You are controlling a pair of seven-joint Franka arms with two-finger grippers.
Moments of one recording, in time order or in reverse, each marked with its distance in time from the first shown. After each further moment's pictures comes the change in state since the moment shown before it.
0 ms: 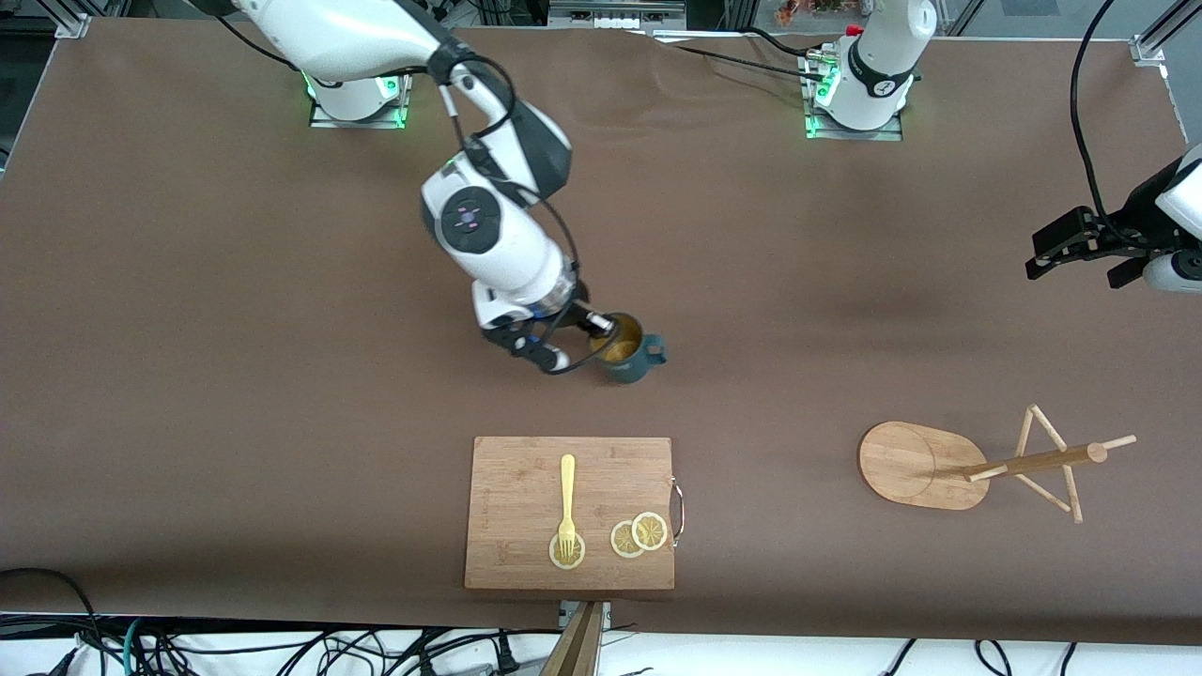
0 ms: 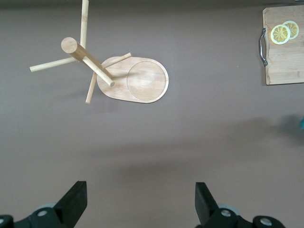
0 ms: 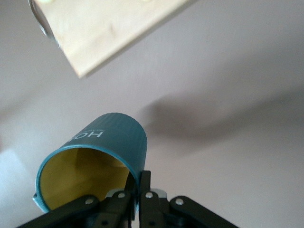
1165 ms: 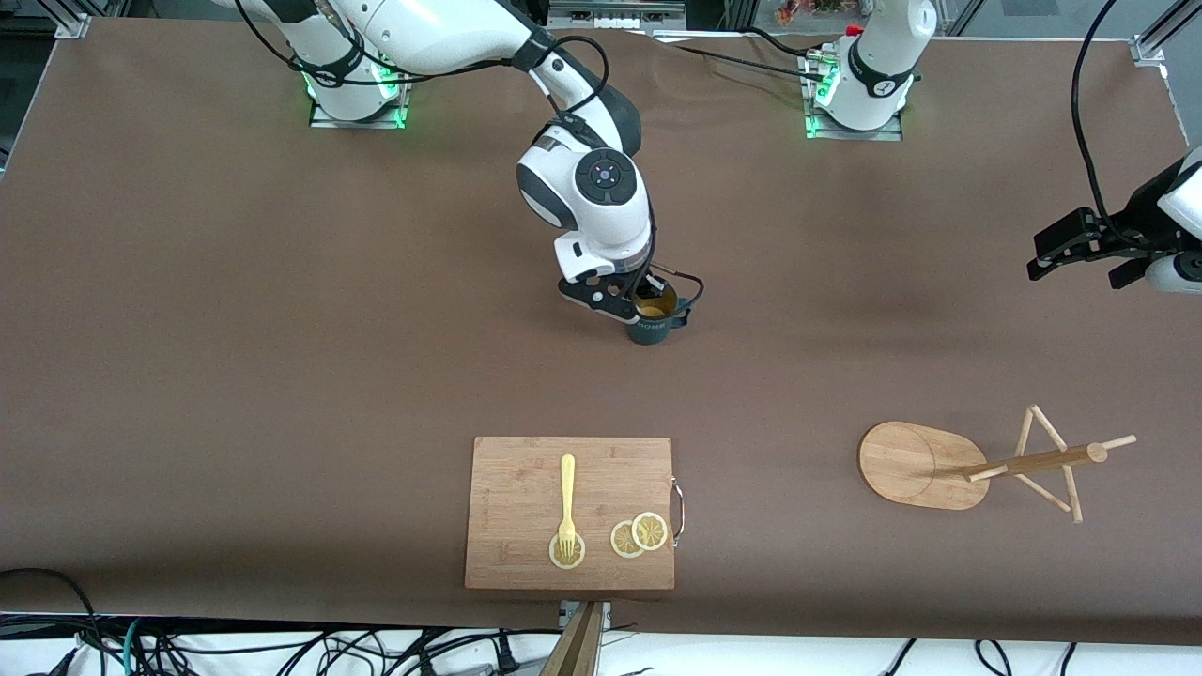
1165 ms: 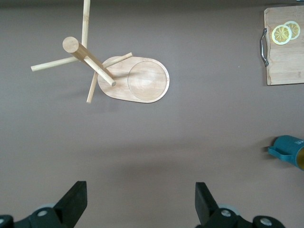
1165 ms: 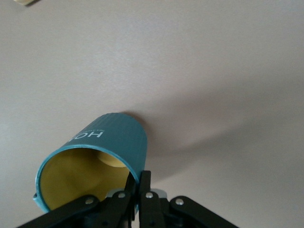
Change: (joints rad) left arm 0.001 0.002 0.002 0.000 0.000 0.001 0.000; right arm 0.224 0.069 -0.117 0.021 -0.172 -0.079 0.151
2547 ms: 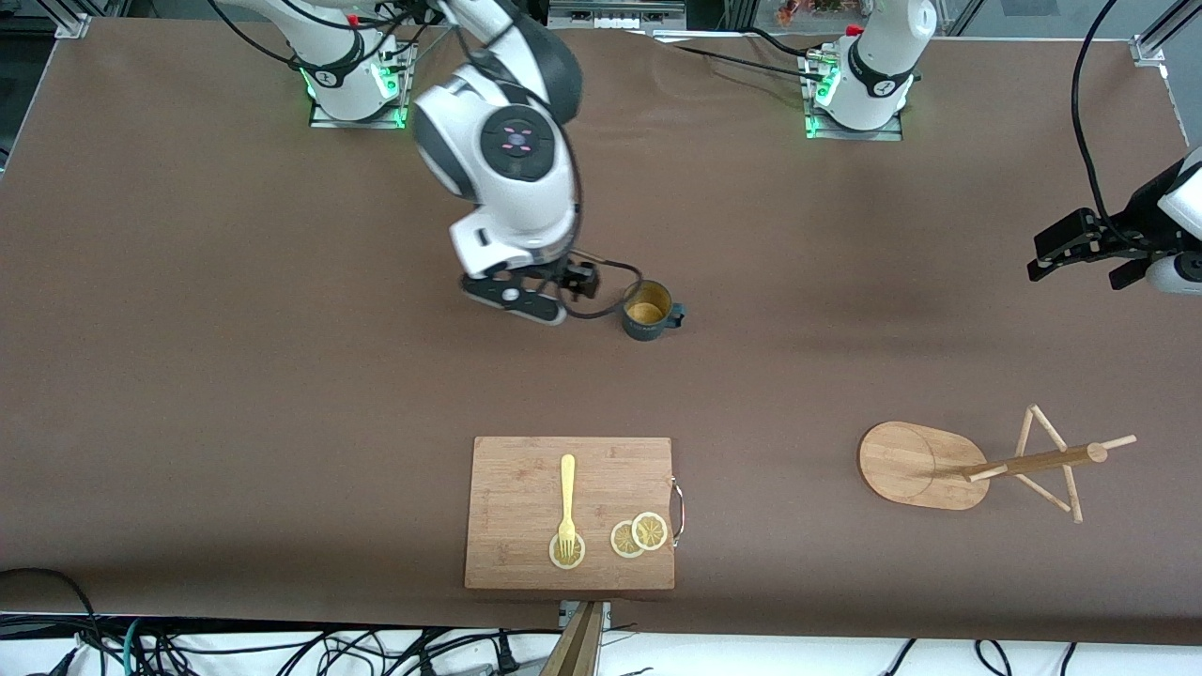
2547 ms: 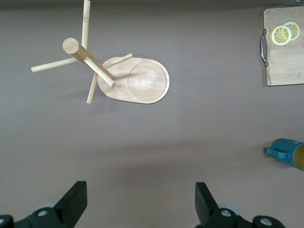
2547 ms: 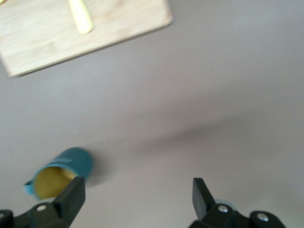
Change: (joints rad) left arm -0.002 0.001 -0.001 0.000 0.000 0.005 0.000; right arm -0.157 -0.256 -0.051 0.065 -0.006 -0.462 -0.320
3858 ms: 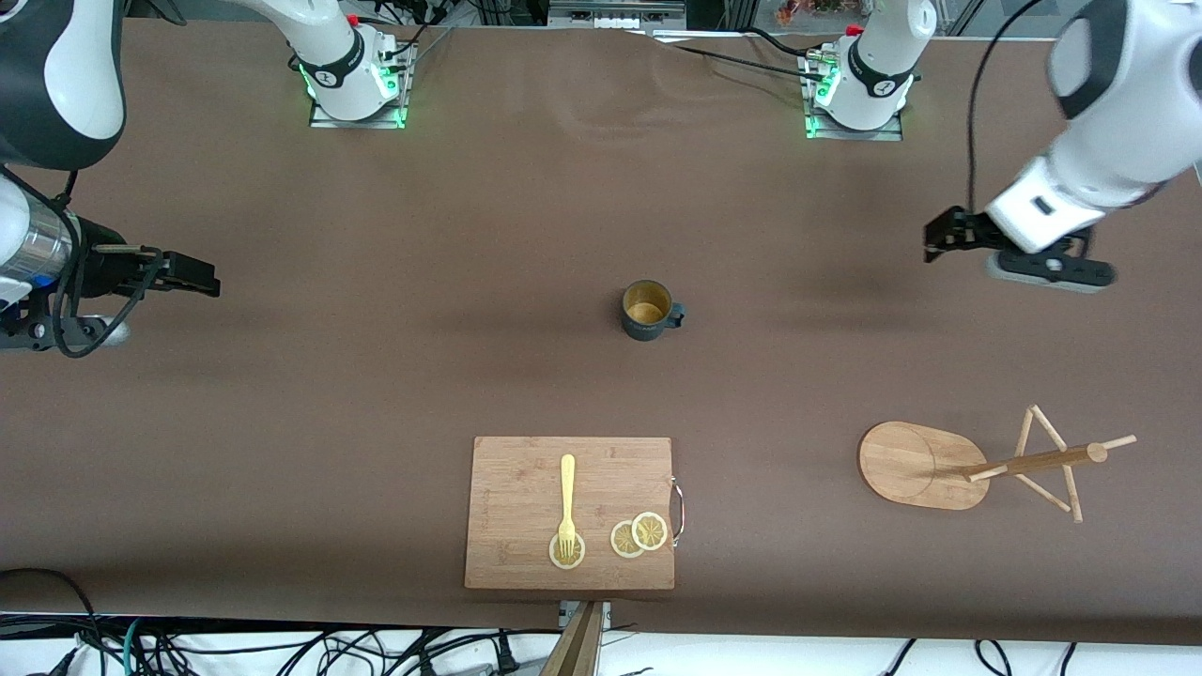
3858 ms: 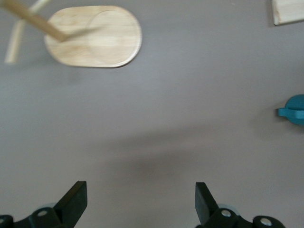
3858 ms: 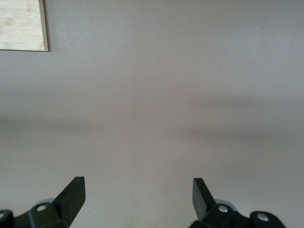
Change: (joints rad) left arm -0.004 -0.161 -0.140 -0.511 0.000 0.296 0.005; right arm -0.045 -0.202 -0.712 -0.091 0.278 -0.213 -1.107
